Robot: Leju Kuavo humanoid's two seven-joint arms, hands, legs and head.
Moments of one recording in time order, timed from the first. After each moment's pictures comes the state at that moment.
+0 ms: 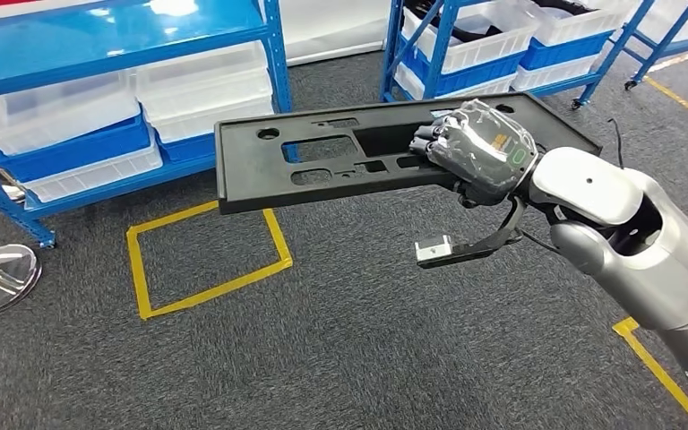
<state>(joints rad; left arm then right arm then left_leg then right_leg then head) -0.06 -0.16 0.81 -0.19 -0.37 -0.01 -0.25 -0.92 -0.67 0.80 -1.77 0.91 0.16 -0.19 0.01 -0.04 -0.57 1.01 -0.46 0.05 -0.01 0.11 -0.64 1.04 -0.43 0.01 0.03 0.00</state>
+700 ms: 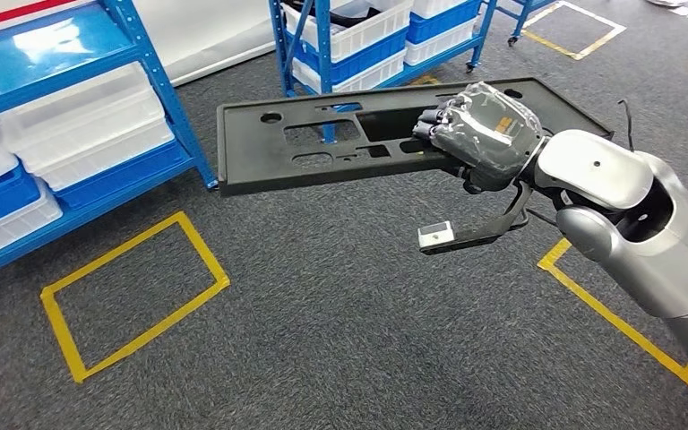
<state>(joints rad) -0.06 -0.16 0.83 -0.19 -0.39 -0.01 -0.25 -0.98 -0.67 0.81 -1.75 0.91 0.19 -0.20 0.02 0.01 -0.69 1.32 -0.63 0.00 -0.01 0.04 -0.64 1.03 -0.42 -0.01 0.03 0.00</state>
